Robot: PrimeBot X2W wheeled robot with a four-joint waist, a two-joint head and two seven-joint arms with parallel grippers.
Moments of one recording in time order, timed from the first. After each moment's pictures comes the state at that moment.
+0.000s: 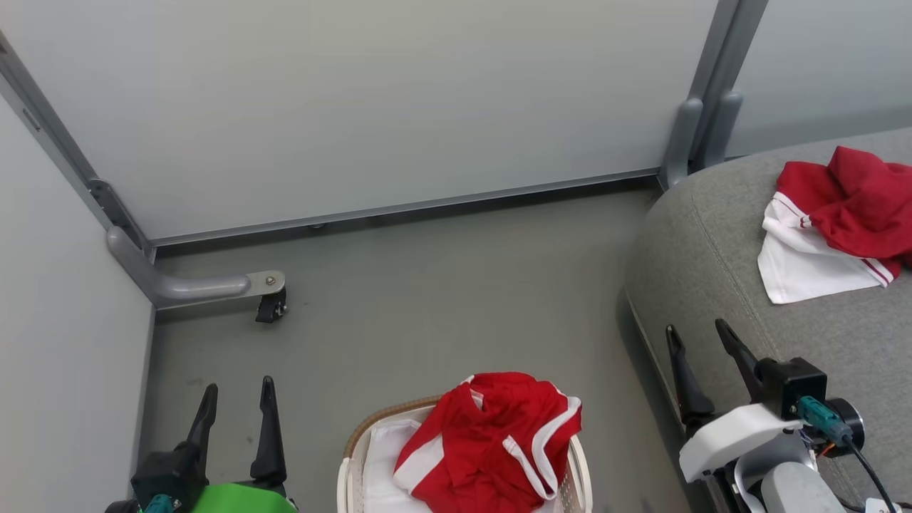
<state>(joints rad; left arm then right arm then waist) 0.04 0.06 -0.05 0.24 -0.25 -0.09 -0.26 -0.15 -0.05 0.02 0.37 0.15 0.13 -0.26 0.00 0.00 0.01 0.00</state>
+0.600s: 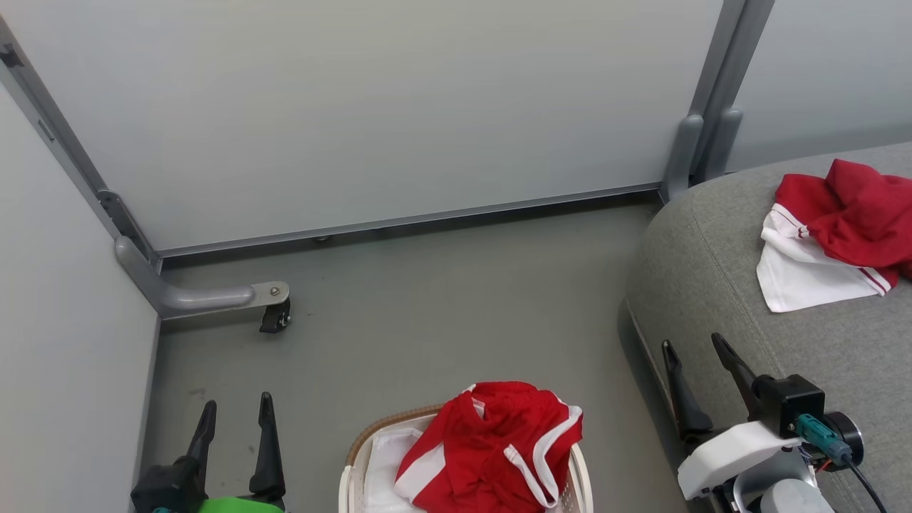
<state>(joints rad) 0.08 0.05 -0.04 0.24 -0.25 -0.09 -0.26 -0.09 -0.05 0.03 0.31 0.14 0.13 -0.26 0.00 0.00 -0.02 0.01</state>
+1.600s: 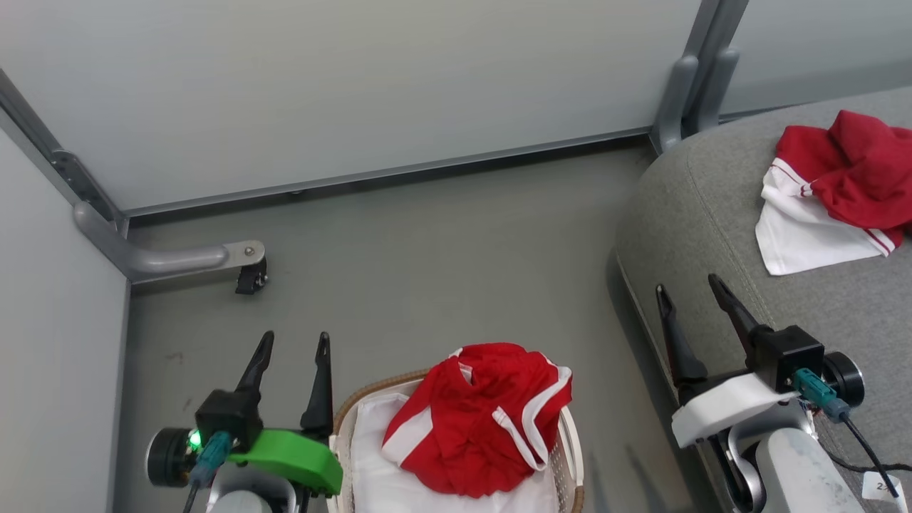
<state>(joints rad) -0.09 0.05 -0.16 0.33 -0.20 -0.11 -0.26 -0.17 -0.05 0.04 0.27 0.09 0.13 -0.26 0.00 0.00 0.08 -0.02</state>
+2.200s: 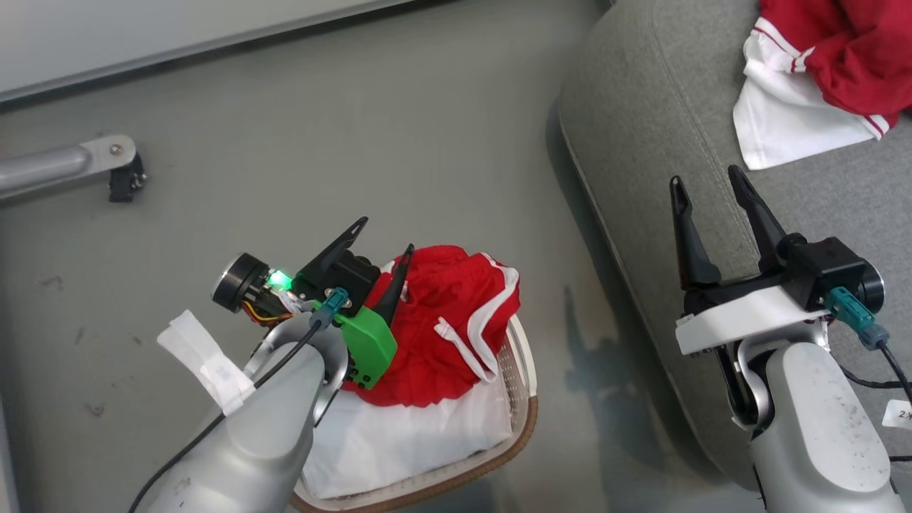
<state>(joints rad) -0.63 0.09 -0.55 0.79 -0.08 -0.13 -0.26 -0.35 -0.05 0.02 0.20 0.12 0.13 -0.26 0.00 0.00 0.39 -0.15</state>
